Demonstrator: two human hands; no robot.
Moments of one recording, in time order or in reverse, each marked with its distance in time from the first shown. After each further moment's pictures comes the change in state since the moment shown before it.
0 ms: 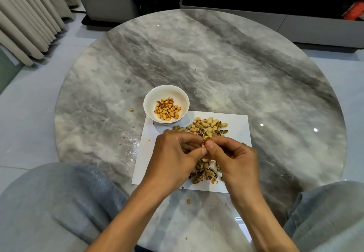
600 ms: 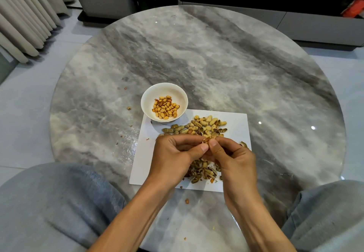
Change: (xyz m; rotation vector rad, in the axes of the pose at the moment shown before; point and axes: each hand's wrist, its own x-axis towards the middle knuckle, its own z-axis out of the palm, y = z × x) left_hand 0.002 -0.012 0.015 -0.387 0.035 -0.175; right_hand 0.001 0.008 0.006 0.243 0.109 0.136
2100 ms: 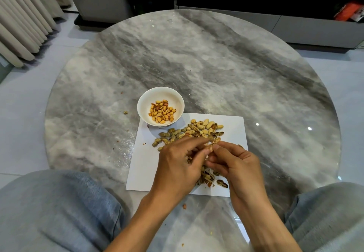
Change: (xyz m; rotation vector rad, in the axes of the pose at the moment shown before) left_hand 0.008 -0.023 0.007 0.508 0.073 0.621; right_hand 0.009 -0.009 -0.016 -0.008 0.059 0.189
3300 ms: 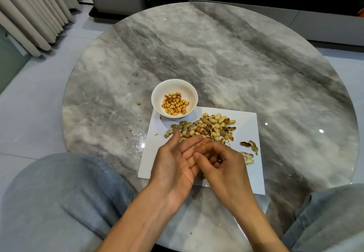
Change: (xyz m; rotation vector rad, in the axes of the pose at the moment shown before) left_hand -0.004 0.028 -0.032 -1.264 0.074 -1.179; right_hand -0.014 0.028 0.019 -0.679 -0.242 -0.567
